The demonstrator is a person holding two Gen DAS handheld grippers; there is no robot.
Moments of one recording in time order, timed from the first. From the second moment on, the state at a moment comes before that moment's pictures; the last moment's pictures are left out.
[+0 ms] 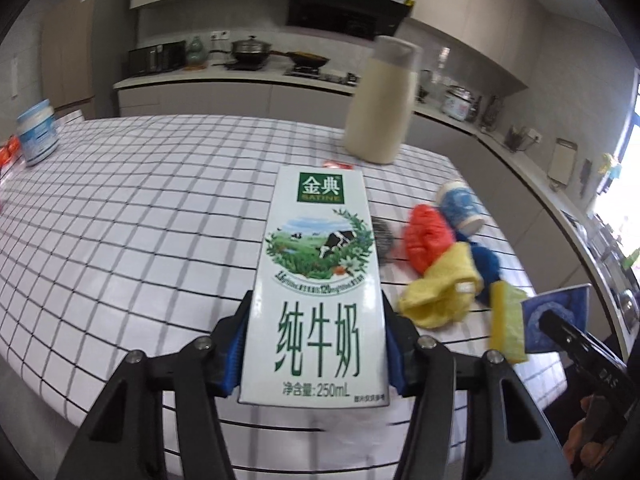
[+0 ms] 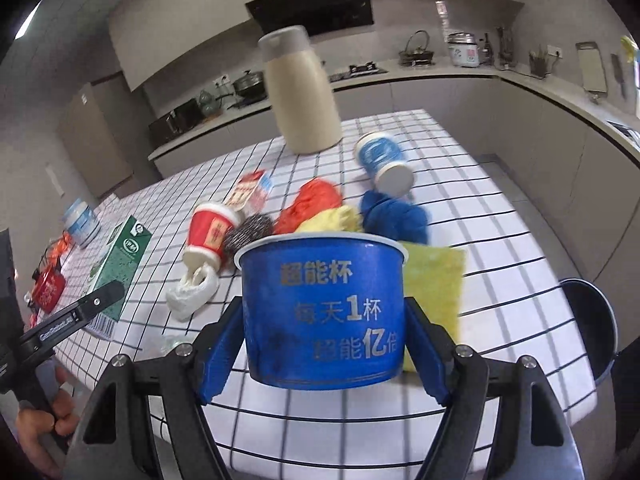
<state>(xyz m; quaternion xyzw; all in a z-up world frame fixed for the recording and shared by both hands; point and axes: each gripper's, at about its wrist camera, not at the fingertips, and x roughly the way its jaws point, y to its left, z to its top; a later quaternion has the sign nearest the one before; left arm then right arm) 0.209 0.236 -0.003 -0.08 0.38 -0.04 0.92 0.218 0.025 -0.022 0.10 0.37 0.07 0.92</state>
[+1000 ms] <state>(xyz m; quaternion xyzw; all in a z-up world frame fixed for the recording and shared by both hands) 0.227 -0.235 -0.116 -0.05 0.49 -0.24 0.84 0.174 -0.452 -0.107 0.15 0.41 -0.07 0.90</state>
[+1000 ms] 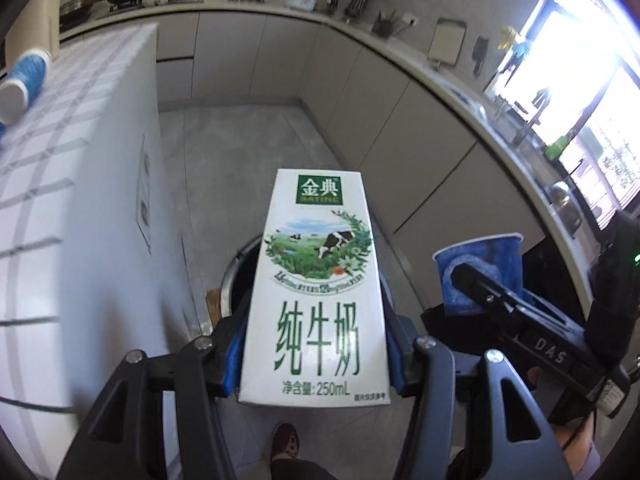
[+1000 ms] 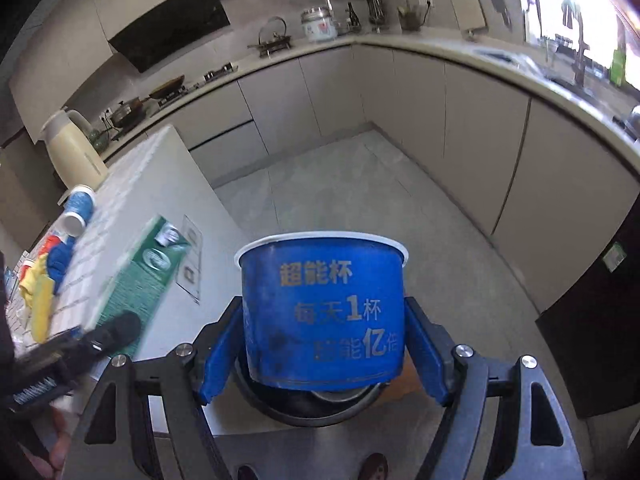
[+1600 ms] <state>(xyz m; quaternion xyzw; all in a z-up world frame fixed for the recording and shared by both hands) 0.257 -0.245 -0.176 -0.03 0.55 -0.16 0.82 0.249 -0.472 -0.223 0.13 0.49 -0.02 0.86</state>
